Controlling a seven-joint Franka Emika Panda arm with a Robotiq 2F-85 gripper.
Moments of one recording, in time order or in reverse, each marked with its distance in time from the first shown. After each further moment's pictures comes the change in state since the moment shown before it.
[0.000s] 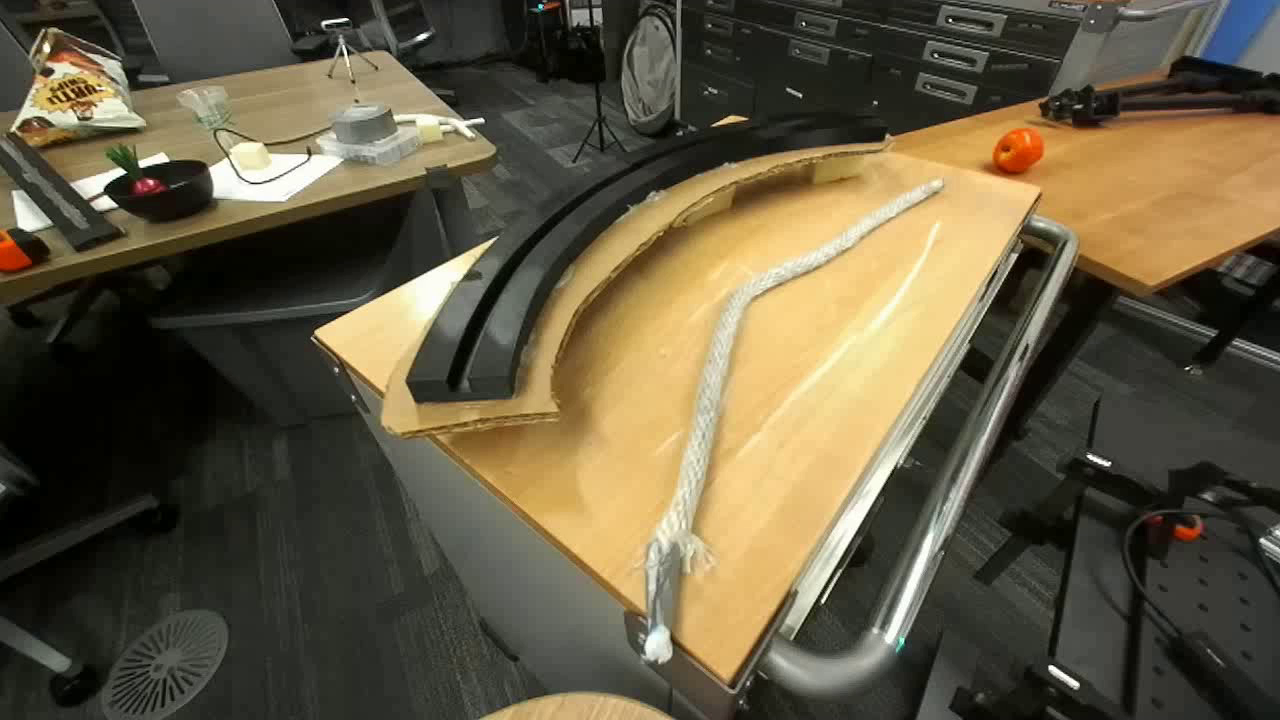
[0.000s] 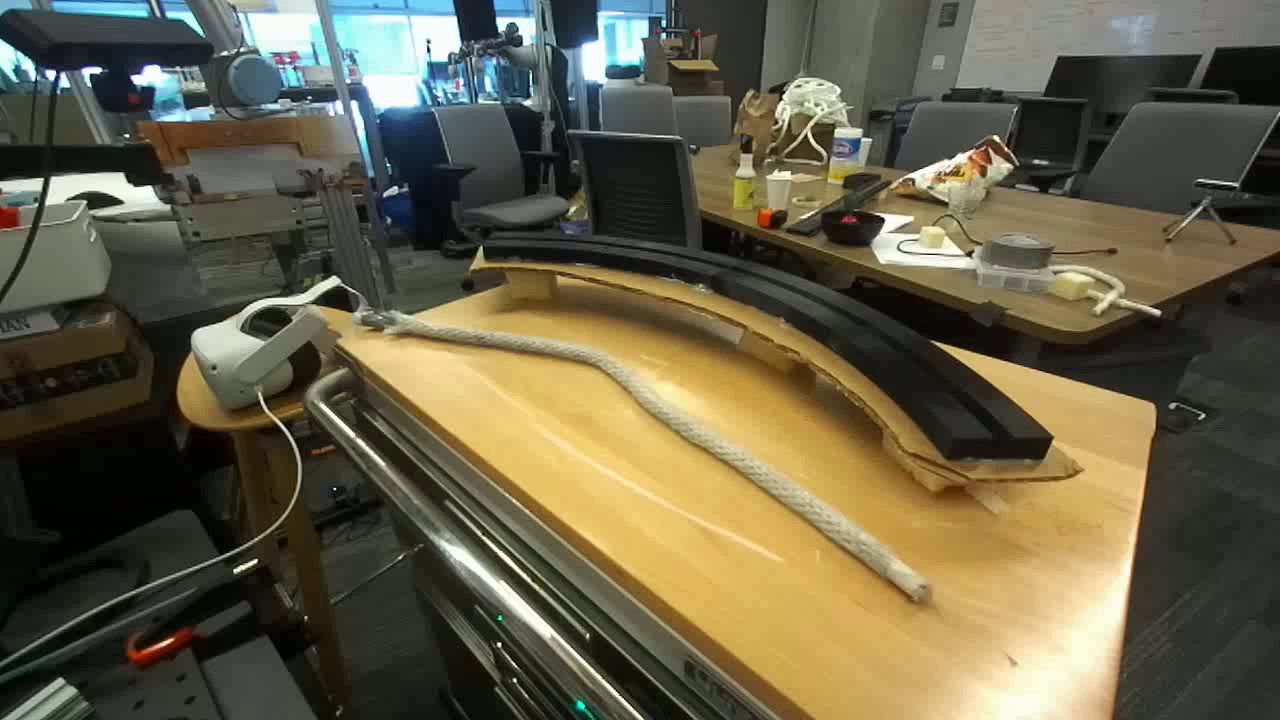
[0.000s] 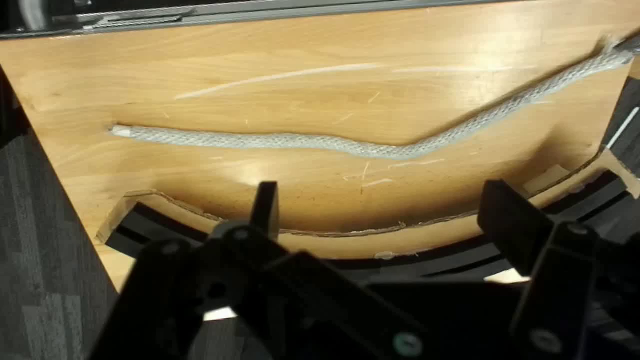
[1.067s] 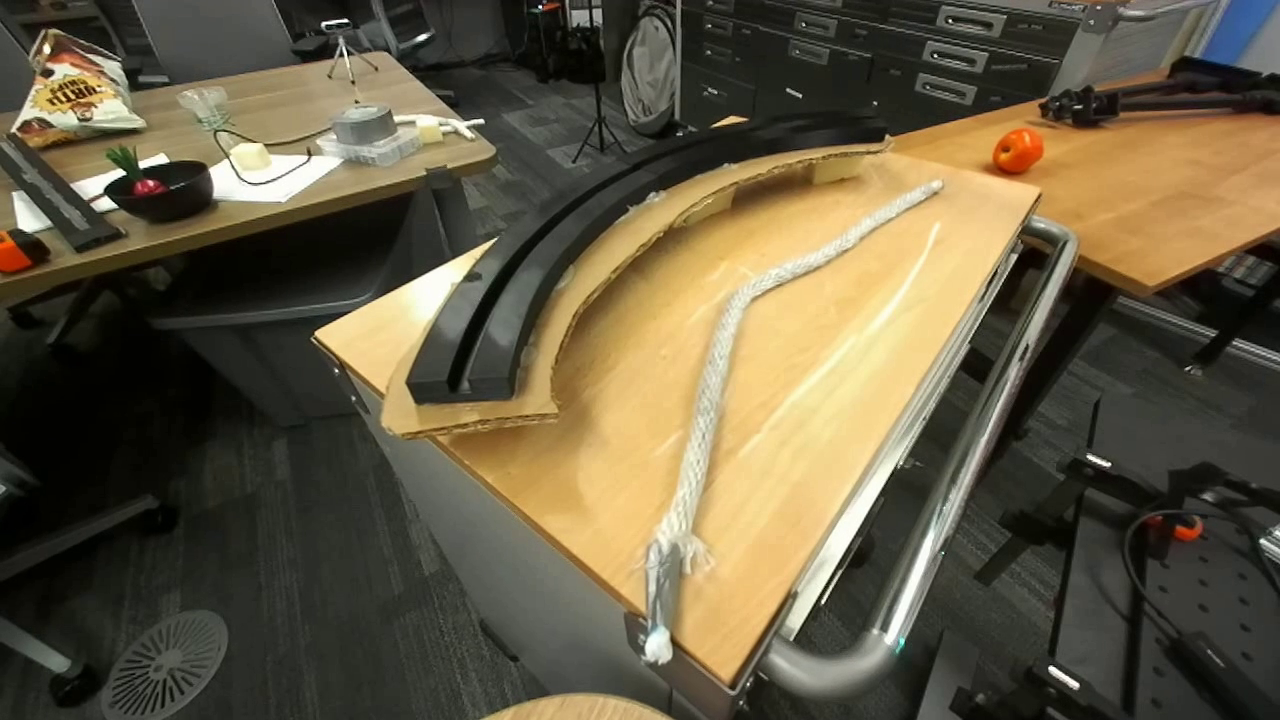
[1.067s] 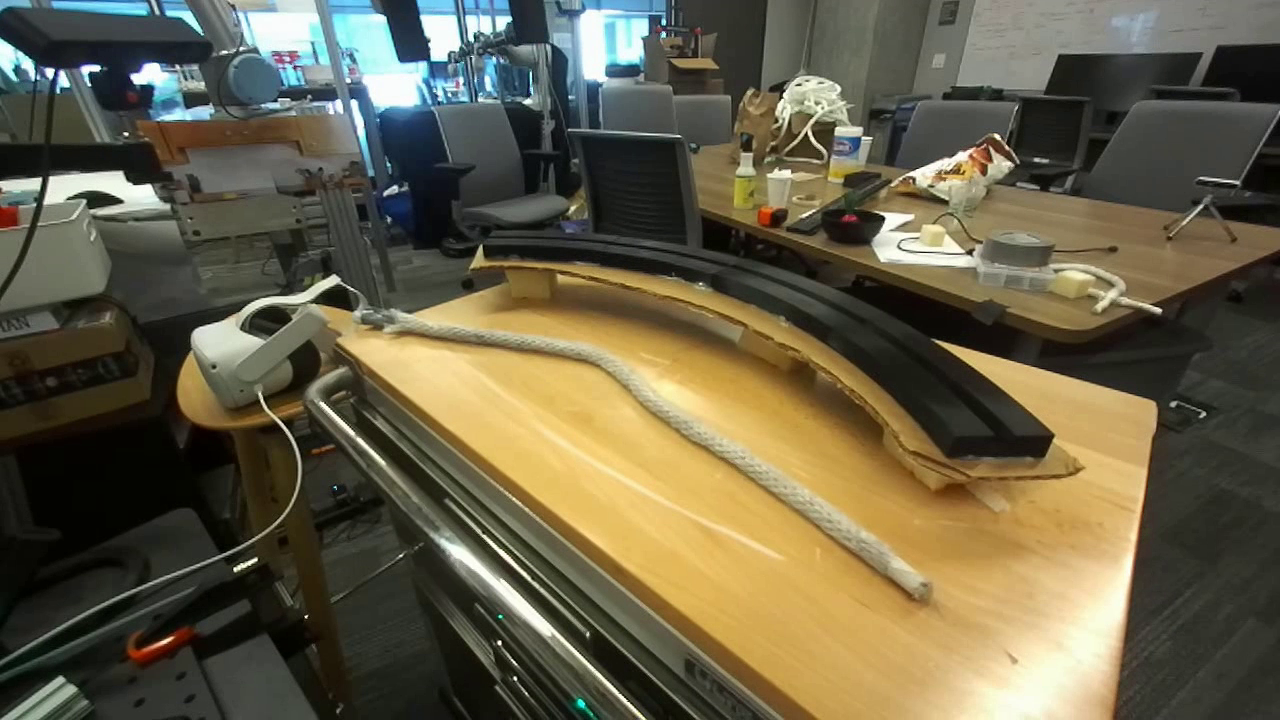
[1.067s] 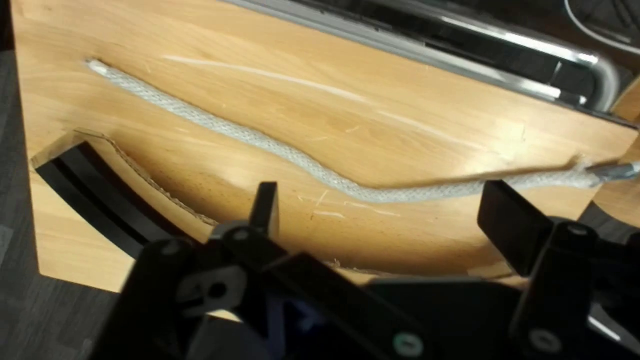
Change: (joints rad) arm 0.091 0.011 0.093 0.003 -0.107 -0.056 -0.150
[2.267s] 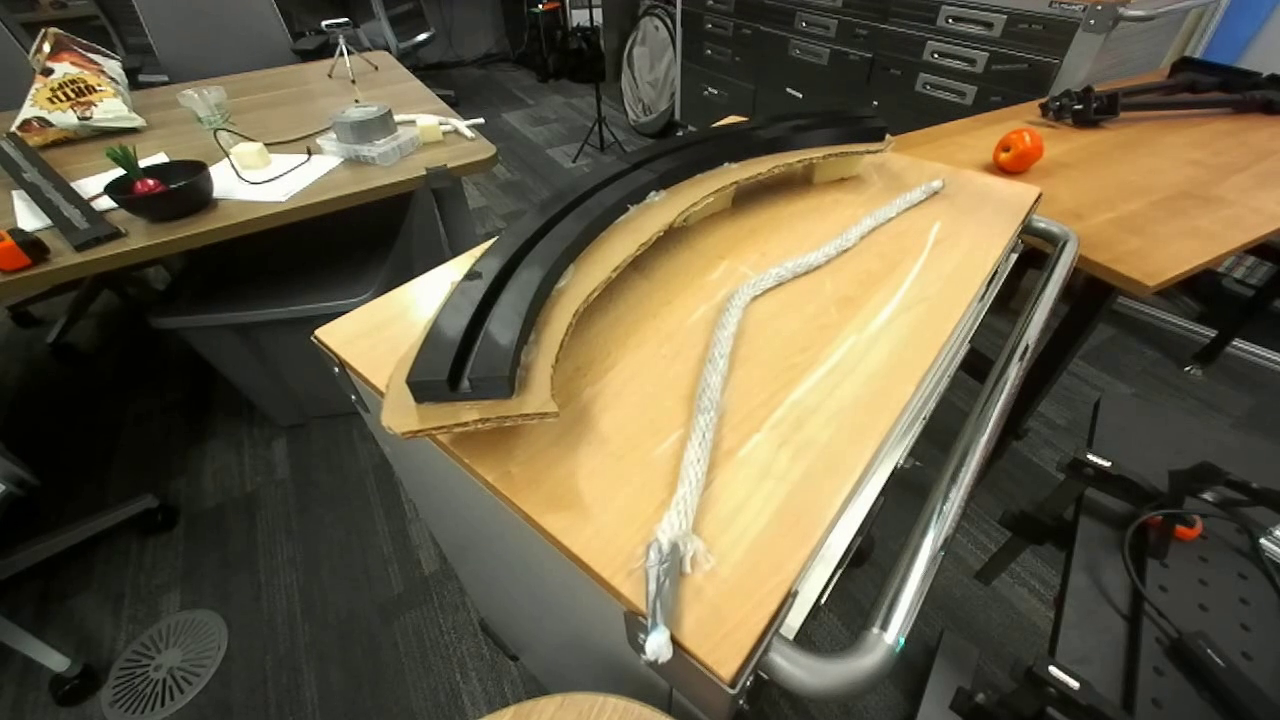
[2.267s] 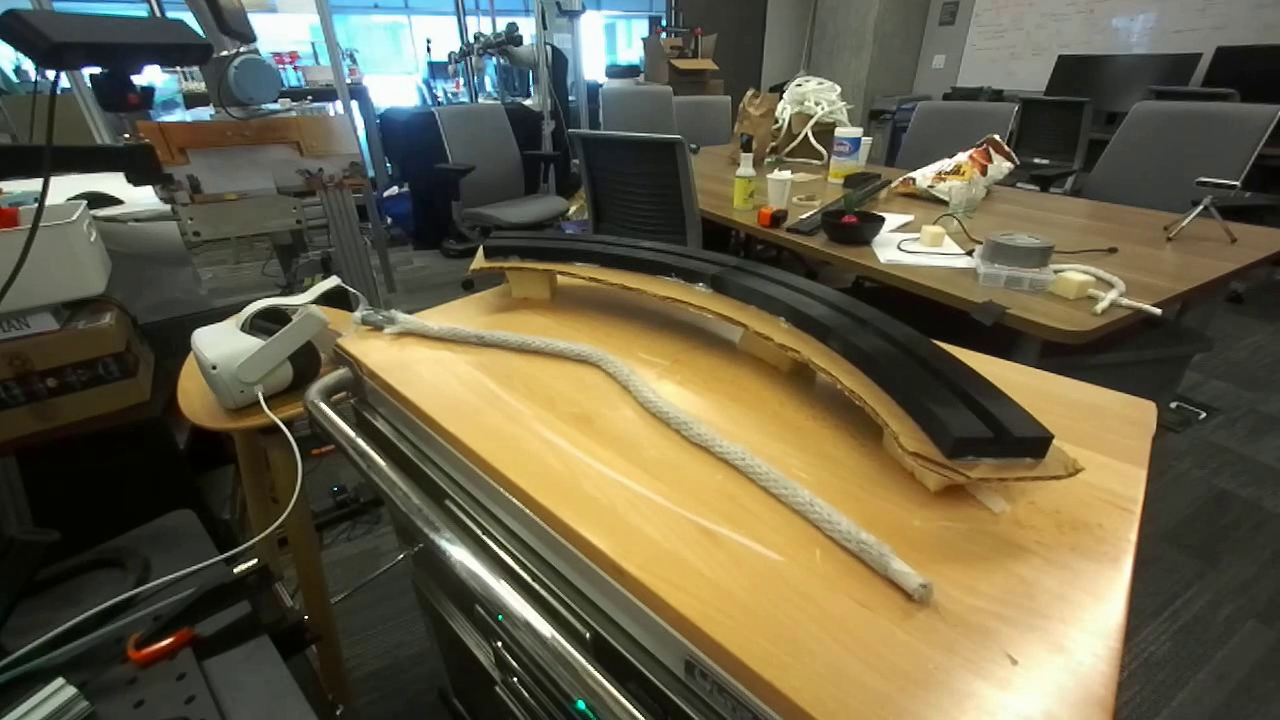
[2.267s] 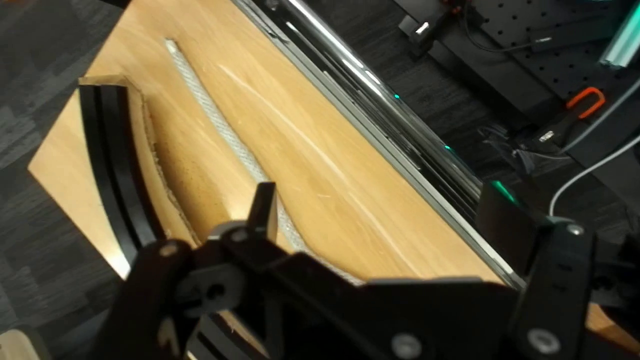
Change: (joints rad) arm 0.191 -0.072 0.172 -0.002 -0.241 -0.235 -0.148
